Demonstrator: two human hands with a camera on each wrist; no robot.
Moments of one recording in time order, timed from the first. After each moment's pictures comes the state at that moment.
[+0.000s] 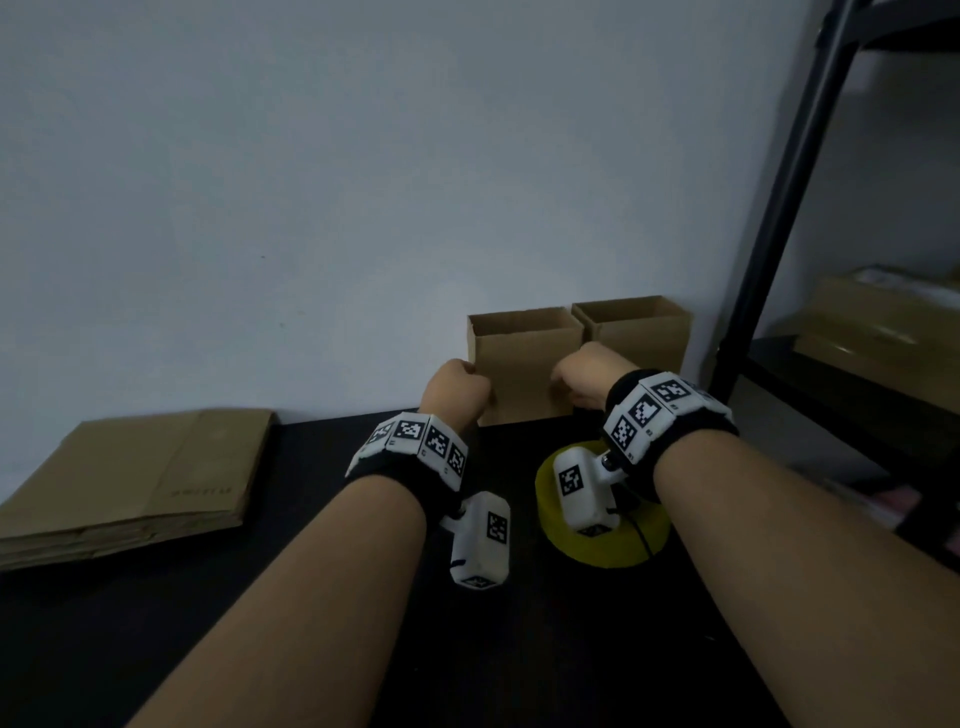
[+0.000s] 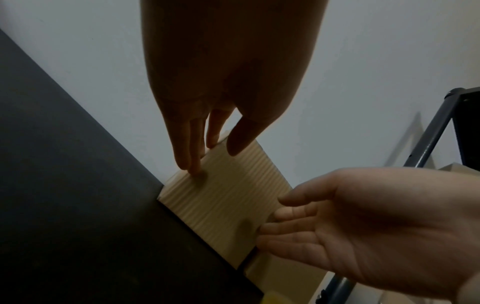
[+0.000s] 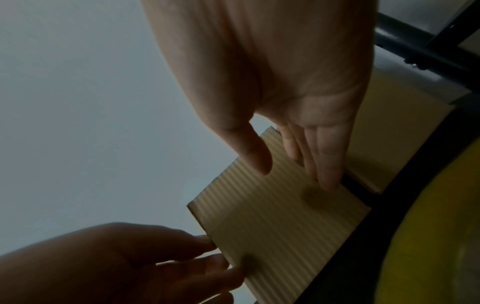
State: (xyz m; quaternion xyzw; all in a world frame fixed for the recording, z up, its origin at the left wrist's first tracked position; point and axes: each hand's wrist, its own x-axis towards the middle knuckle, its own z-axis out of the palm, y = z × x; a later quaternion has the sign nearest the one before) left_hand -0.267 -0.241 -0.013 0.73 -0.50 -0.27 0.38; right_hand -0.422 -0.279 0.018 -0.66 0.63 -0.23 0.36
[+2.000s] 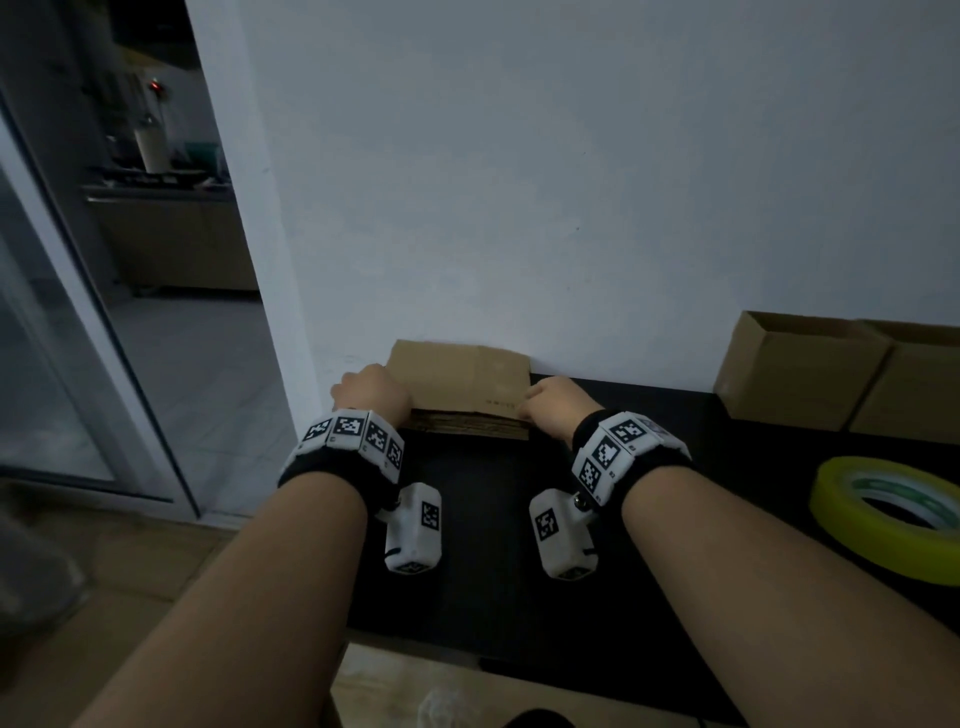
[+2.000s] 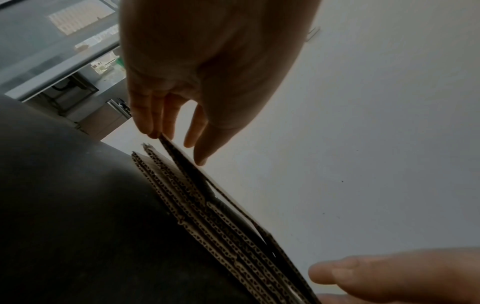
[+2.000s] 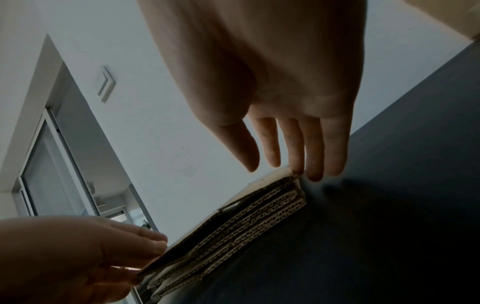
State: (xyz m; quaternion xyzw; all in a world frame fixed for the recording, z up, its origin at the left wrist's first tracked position) left_hand 0.023 -0.006 -0.026 0.93 -0.28 -0.07 0.25; right_hand -0.145 -0.122 -0.028 -0.83 0.45 -0.10 0.32
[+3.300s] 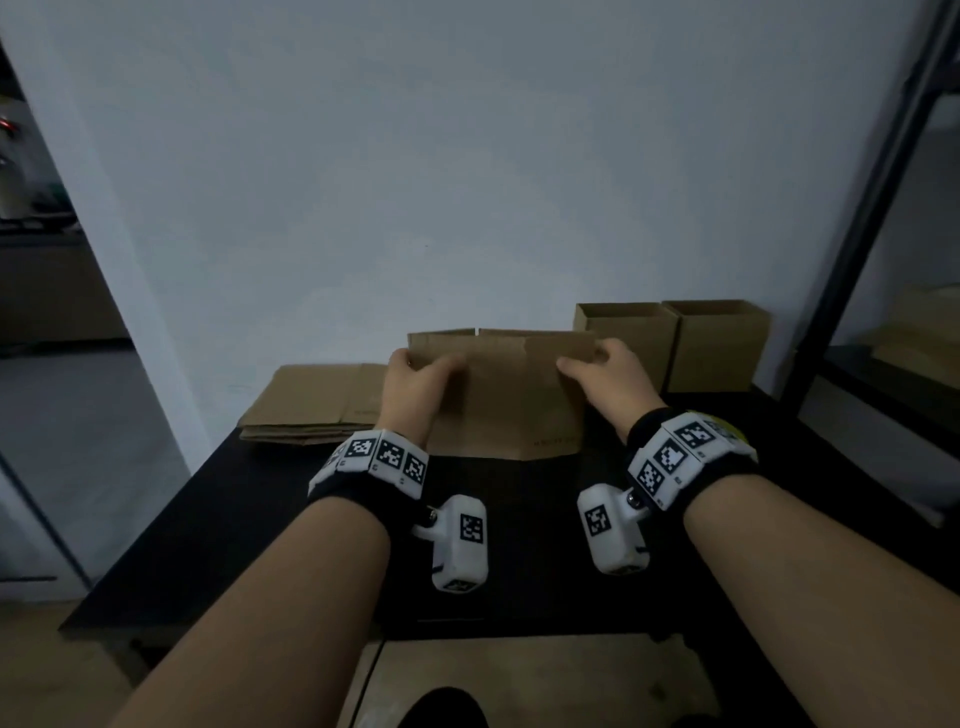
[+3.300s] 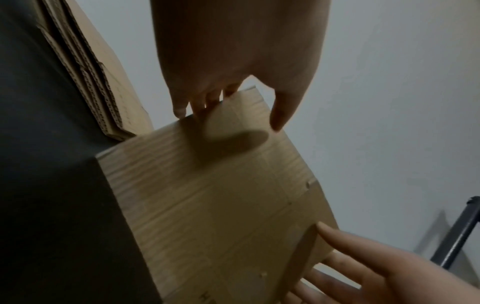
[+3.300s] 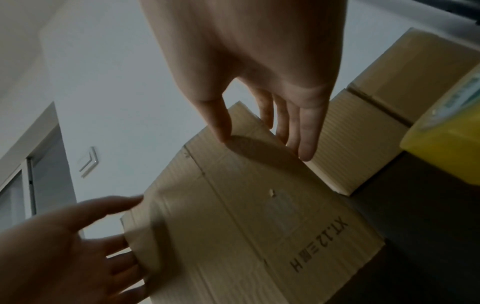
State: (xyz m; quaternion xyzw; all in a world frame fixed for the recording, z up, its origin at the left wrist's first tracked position) left_hand -0.169 -0.049 0.000 0.65 -0.33 -0.25 0.64; right_hand -0.360 -0.128 0.014 -0.64 0.49 -0.41 0.42
